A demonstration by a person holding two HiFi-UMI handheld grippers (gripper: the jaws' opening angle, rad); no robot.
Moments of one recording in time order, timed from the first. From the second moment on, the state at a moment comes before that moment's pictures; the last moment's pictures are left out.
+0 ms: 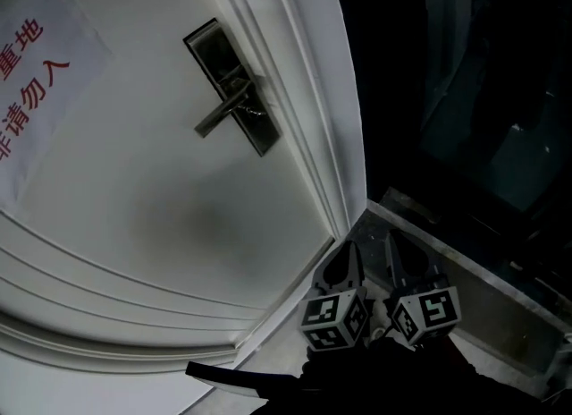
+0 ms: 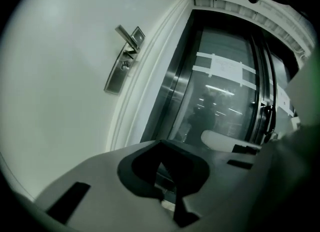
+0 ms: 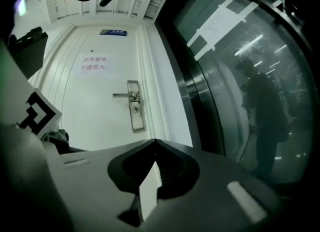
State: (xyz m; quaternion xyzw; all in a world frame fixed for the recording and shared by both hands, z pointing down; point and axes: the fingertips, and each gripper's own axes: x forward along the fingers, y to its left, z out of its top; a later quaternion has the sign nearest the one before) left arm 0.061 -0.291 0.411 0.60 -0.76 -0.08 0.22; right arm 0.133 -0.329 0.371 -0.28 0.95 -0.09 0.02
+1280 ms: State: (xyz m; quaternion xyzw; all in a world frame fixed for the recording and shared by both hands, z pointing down) left arm -0.178 -0.273 0.379 0.48 -0.85 -0.15 0.16; right arm -0.130 -0.374 0.272 -0.12 0.97 0.19 0.03
